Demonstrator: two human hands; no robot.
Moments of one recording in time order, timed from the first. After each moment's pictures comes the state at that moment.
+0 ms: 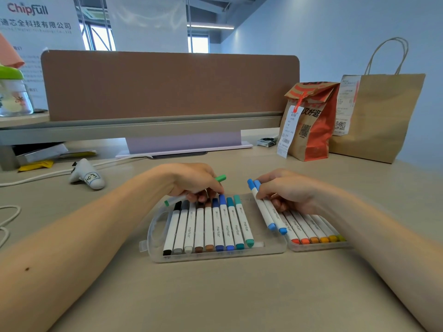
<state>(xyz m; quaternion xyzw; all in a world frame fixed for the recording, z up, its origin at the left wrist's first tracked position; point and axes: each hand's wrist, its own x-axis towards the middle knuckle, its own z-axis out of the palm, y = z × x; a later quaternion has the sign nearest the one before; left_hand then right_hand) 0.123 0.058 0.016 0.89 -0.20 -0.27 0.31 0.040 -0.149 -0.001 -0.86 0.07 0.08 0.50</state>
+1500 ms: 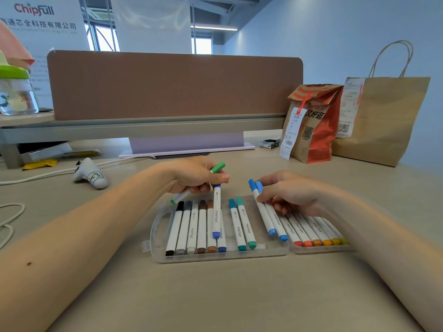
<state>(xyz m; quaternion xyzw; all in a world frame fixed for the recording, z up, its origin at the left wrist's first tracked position) 0.123 0.064 0.020 0.86 -0.23 -0.21 0.40 0.033 -0.147 0.004 -0.86 0.04 0.10 0.49</state>
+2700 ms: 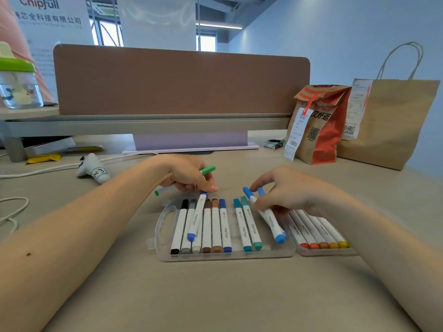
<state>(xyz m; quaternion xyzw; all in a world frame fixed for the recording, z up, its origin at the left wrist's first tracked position) 0.143 0.086 0.025 0.90 -0.20 -0.24 0.29 0.025 -0.125 0.018 -0.93 0.02 0.05 0.37</state>
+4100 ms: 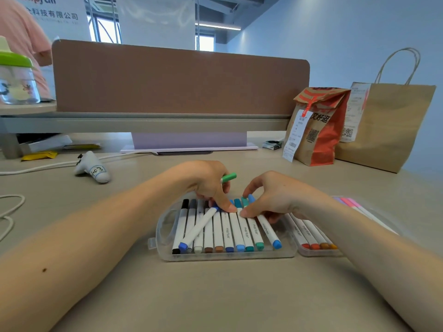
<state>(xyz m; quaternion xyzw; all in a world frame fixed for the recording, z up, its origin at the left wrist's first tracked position) 0.112 0.048 0.022 0.94 -0.26 -0.16 0.14 0.034 -0.105 0.012 -0.94 0.04 0.08 0.33</state>
